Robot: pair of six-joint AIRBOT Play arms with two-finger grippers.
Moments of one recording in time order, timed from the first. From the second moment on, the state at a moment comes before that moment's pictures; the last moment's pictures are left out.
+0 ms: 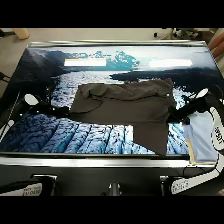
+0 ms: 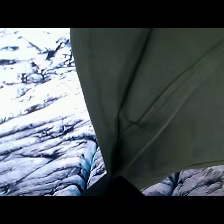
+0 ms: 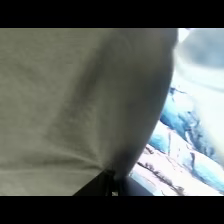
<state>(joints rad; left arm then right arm) -0.01 -1.38 1.00 1.09 -1.00 -1.38 -0.33 -1.75 1.31 -1.18 1.41 1.53</state>
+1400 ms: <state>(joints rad) 0.18 -0.96 1.68 1.32 -1.27 -1.44 -0.32 -1.18 1.92 -1.14 1.59 1.51</state>
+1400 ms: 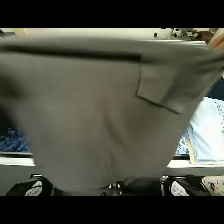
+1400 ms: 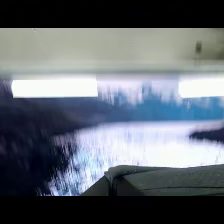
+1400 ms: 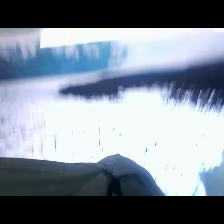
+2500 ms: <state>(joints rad) 0.18 -1.71 1.44 1.21 -1.24 -1.42 -0.05 -1.84 1.73 -1.34 1.43 1.63</state>
